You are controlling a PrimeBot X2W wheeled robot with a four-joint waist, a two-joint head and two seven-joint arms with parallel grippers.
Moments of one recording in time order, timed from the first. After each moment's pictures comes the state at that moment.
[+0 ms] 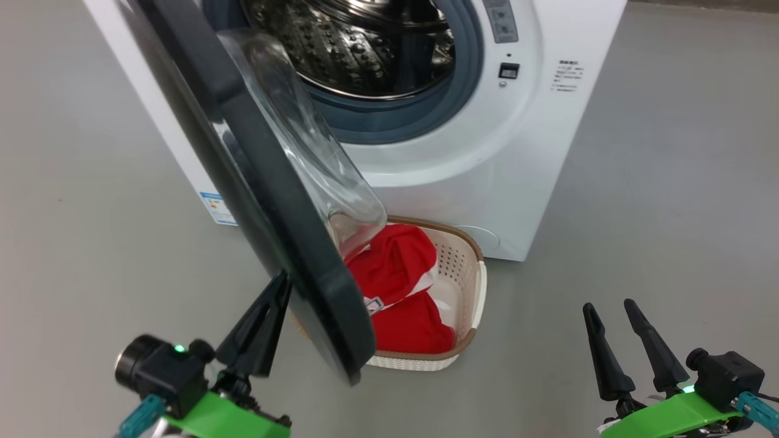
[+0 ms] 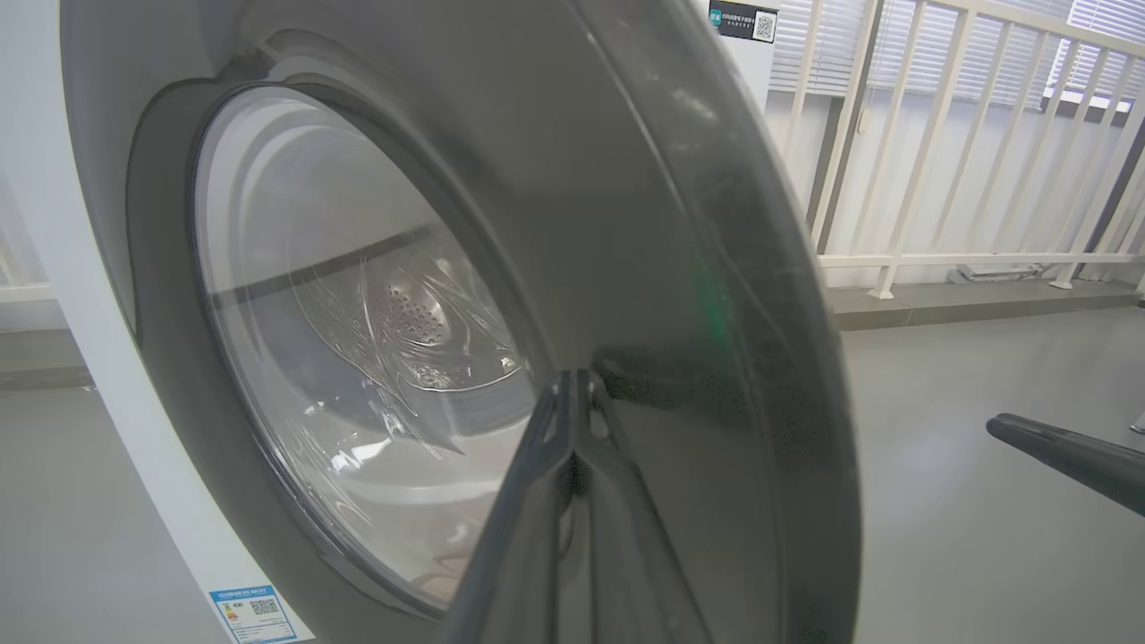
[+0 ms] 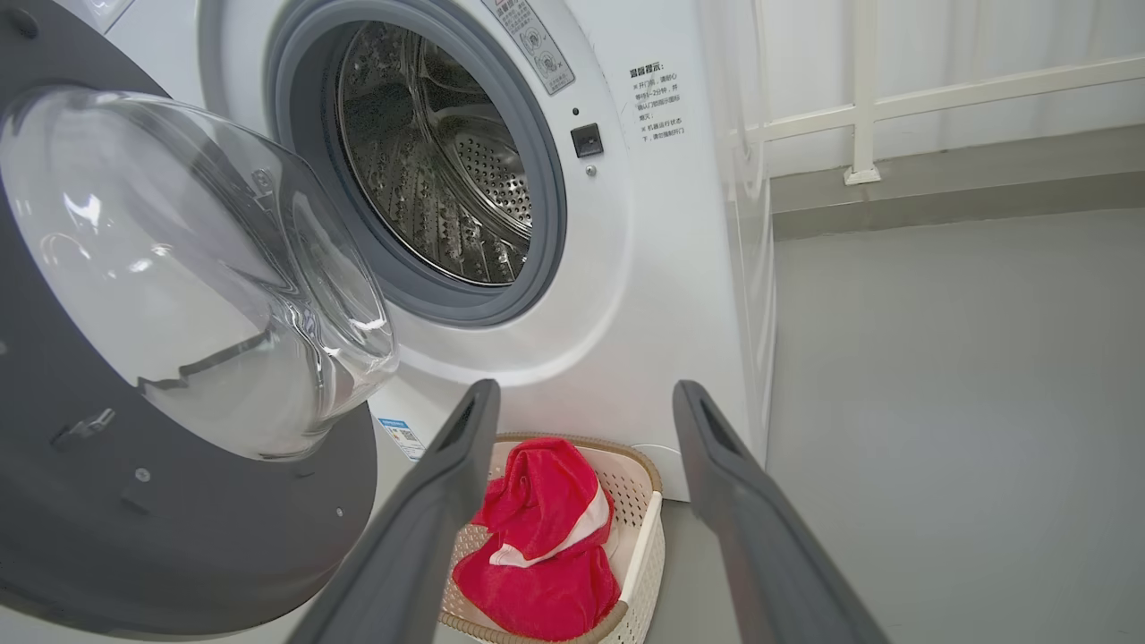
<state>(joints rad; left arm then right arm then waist) -0.17 0.23 -0.29 0.05 -0.35 -0.12 -0.25 0.03 -0.10 0.06 0.19 0.47 0.12 -0.26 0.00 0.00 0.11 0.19</state>
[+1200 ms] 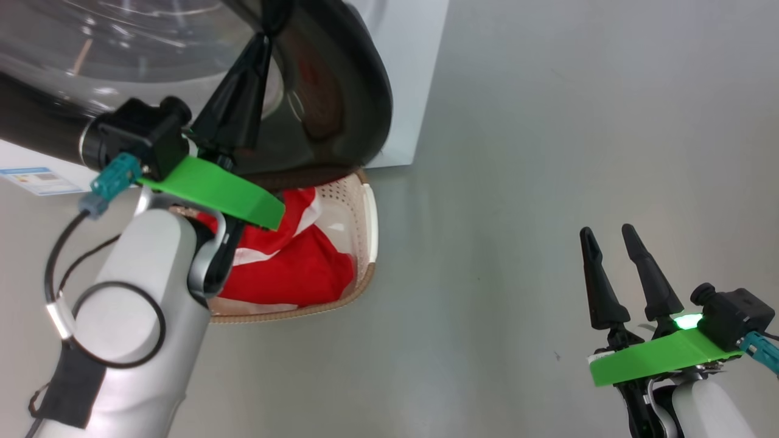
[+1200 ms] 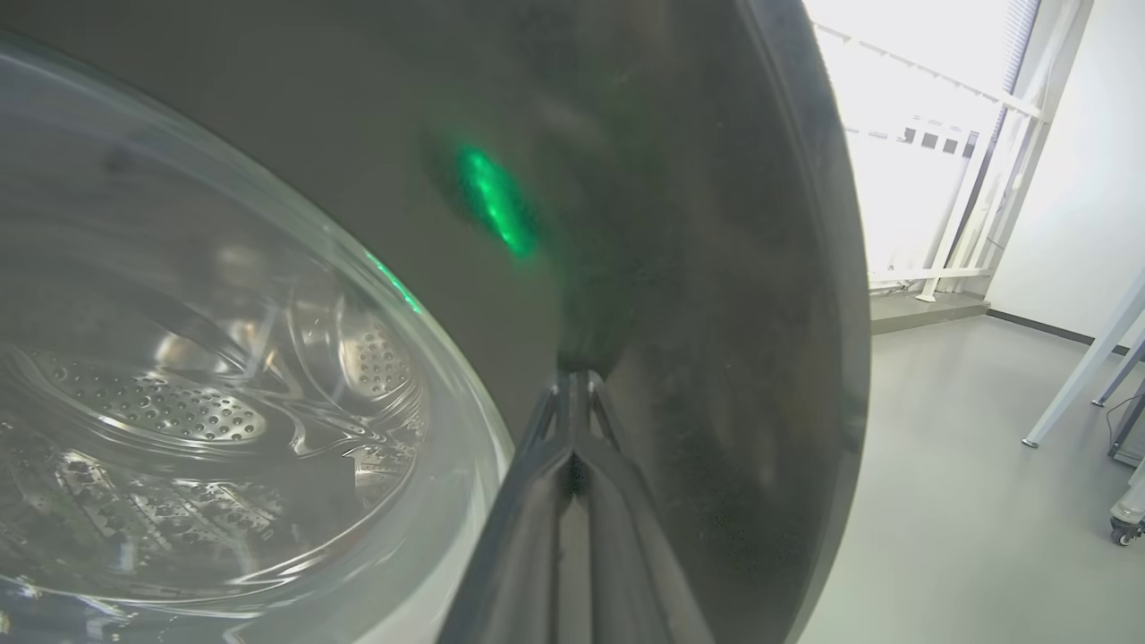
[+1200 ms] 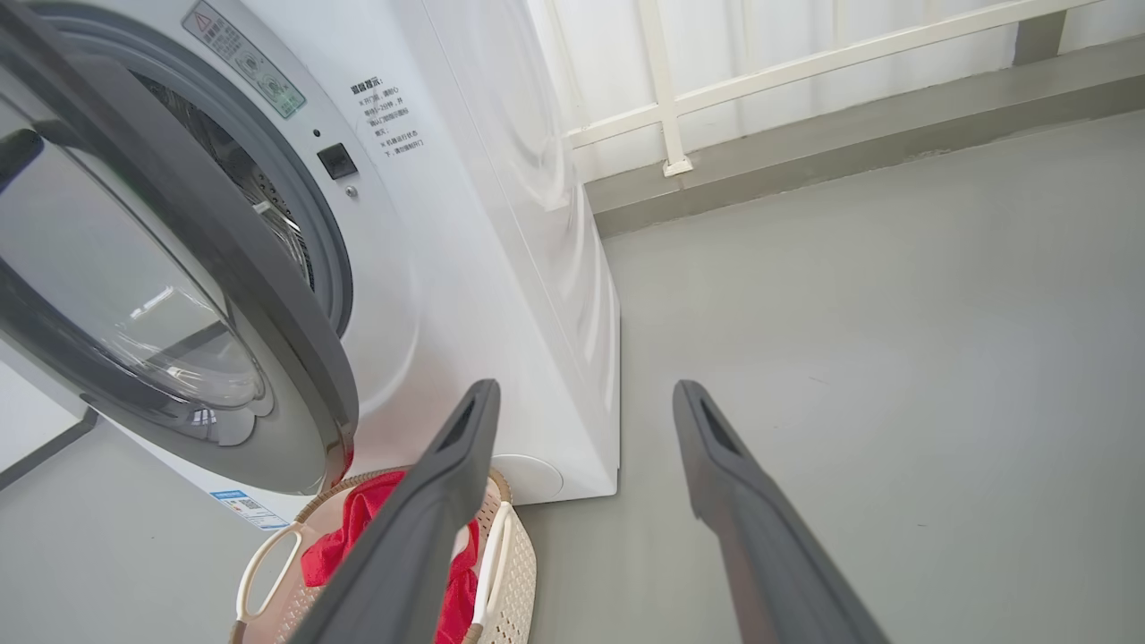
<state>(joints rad) -0.84 0.14 -0.32 0.47 -0.39 -0.12 -0.26 -0.14 -0.05 0.04 0.17 0.49 0.12 -0.26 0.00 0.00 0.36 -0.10</state>
